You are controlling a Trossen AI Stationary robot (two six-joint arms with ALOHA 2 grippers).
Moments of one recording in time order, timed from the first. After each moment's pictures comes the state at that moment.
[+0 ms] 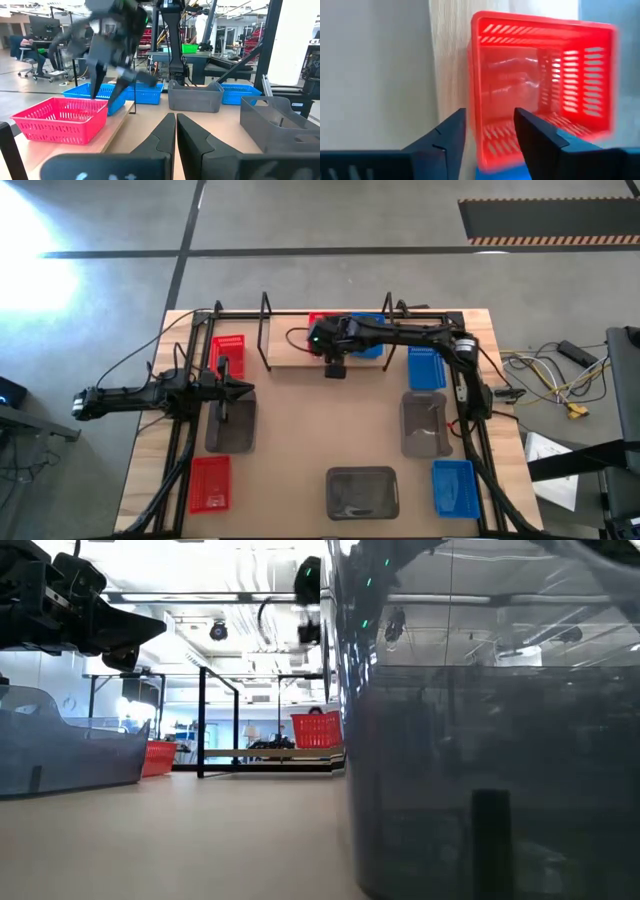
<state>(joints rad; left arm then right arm) 0.07 0.08 0.00 0.10 -0.02 -0.02 -0.26 2.04 1.82 -0.94 0.25 -0.30</state>
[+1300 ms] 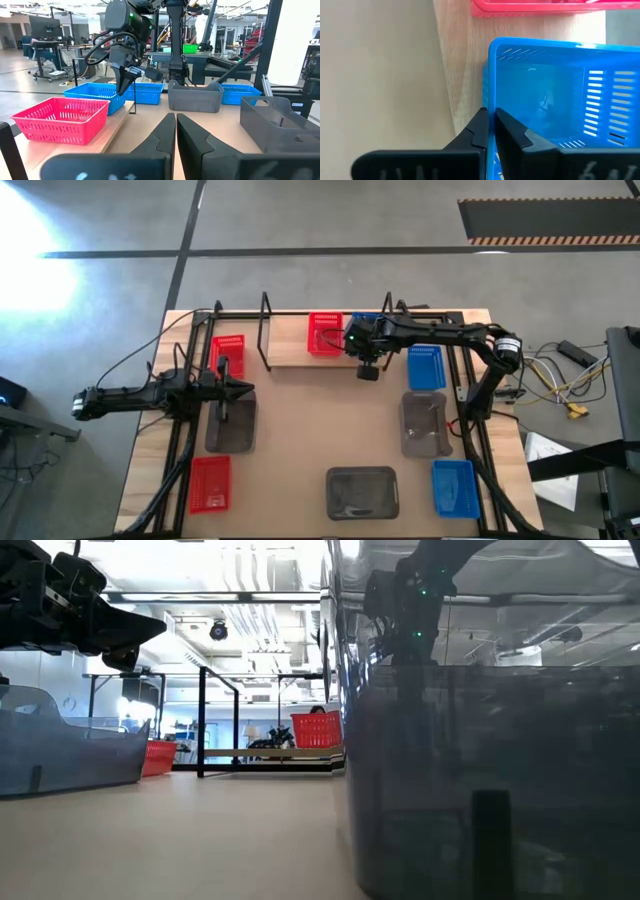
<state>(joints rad) 0.07 0.08 0.00 0.10 -0.02 -0.02 -0.35 1.75 1.34 -0.83 0.19 -0.29</state>
